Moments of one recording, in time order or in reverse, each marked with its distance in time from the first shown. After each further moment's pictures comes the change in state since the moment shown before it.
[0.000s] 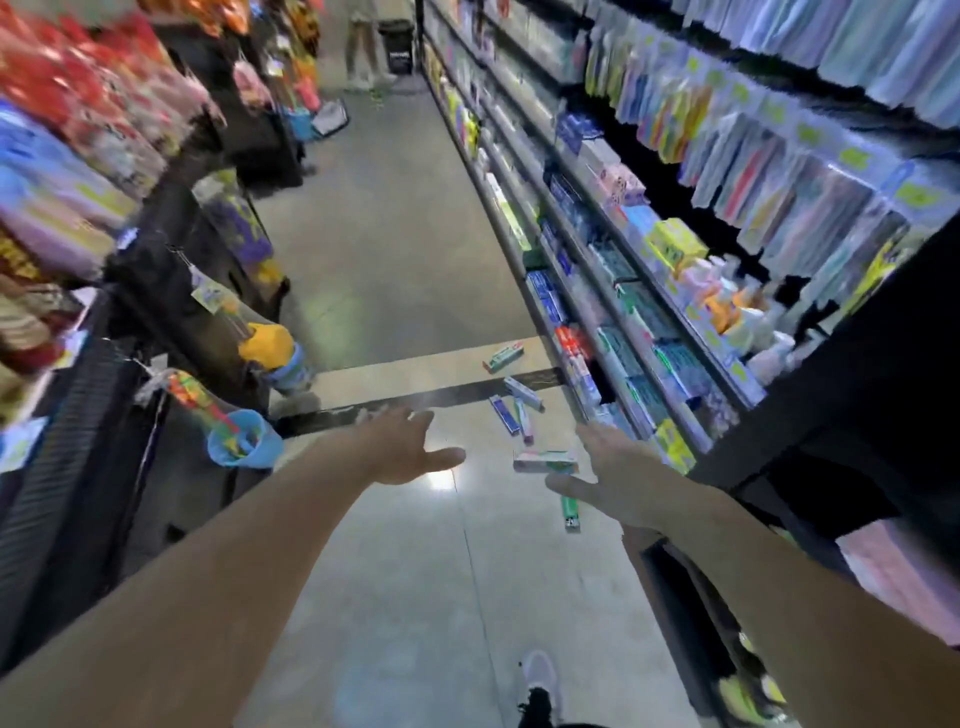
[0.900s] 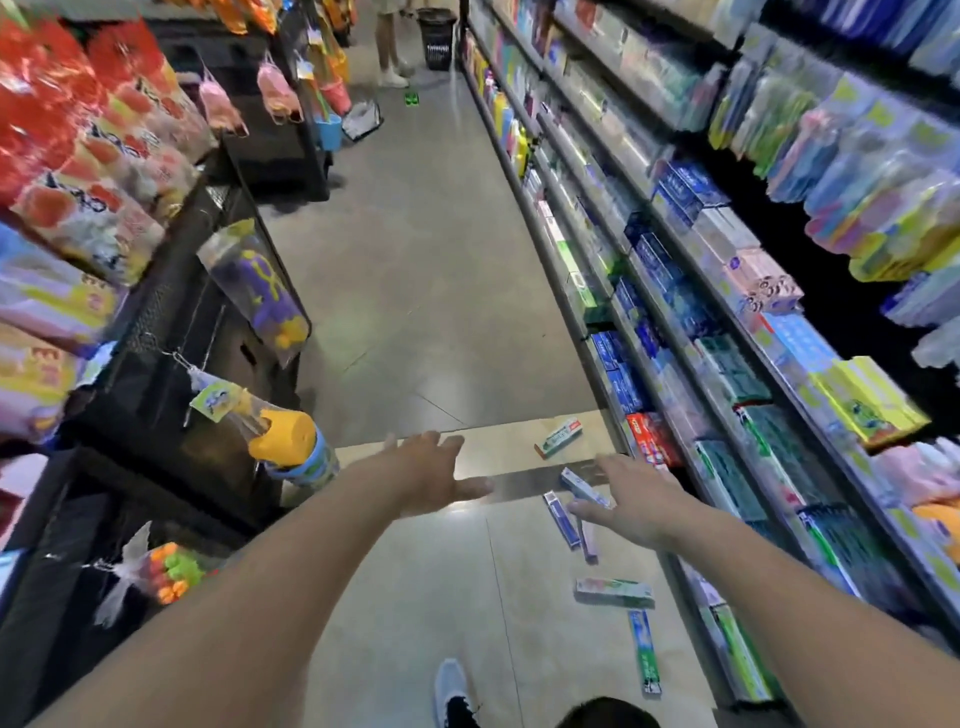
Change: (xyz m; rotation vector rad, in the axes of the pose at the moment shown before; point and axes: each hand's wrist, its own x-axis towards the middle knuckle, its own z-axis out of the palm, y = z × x) left_hand 0.330 -0.218 -0.169 -0.045 -0.122 0.012; right_hand 0.426 -0.105 -0.136 -0.140 -0.089 0.032
